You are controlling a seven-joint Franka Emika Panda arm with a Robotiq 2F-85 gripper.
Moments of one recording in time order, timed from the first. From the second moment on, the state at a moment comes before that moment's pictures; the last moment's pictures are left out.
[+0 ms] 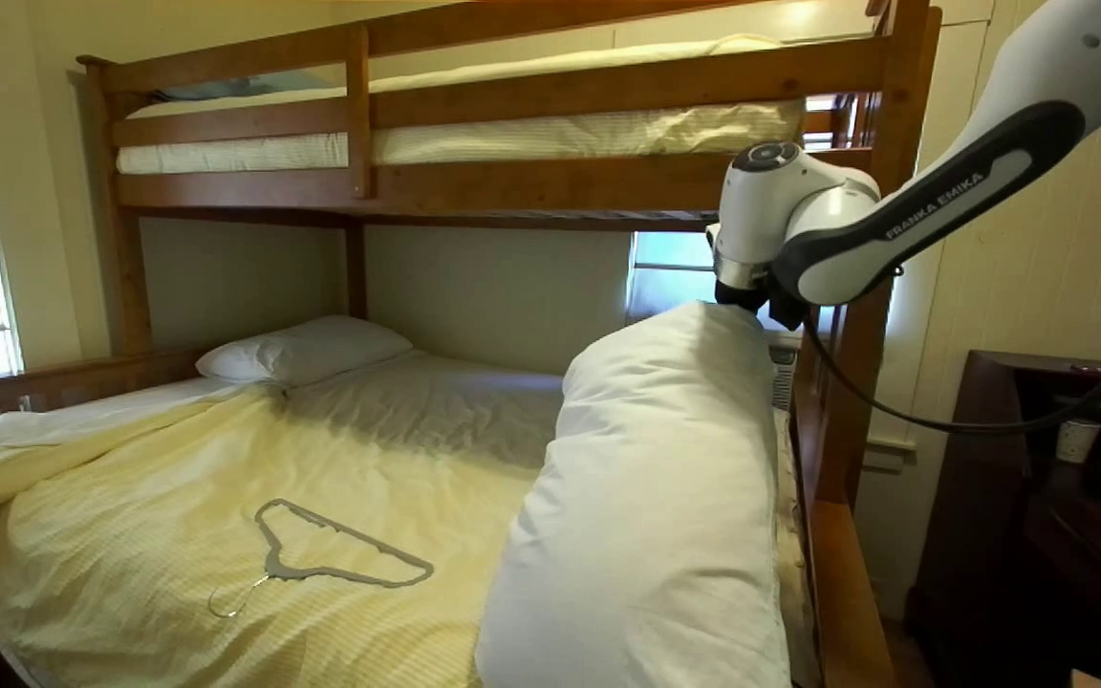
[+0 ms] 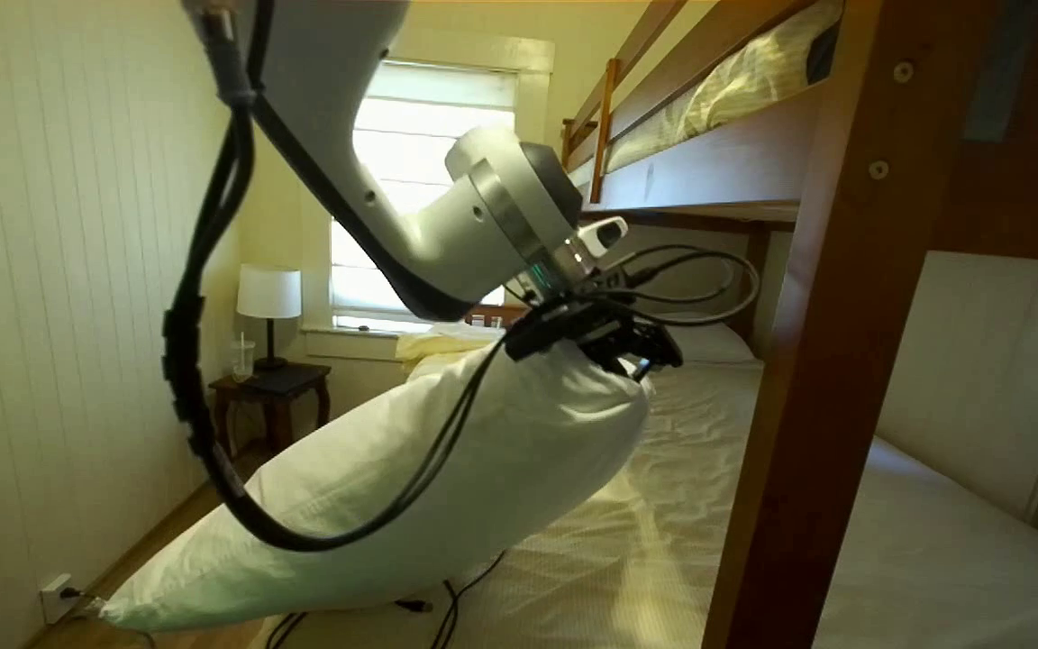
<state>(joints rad) -0.27 -0.13 0.03 -2.27 -0.90 2.47 0.31</state>
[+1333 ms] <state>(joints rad) -0.10 0.05 -0.04 -2.07 -1.44 2.23 0.72</state>
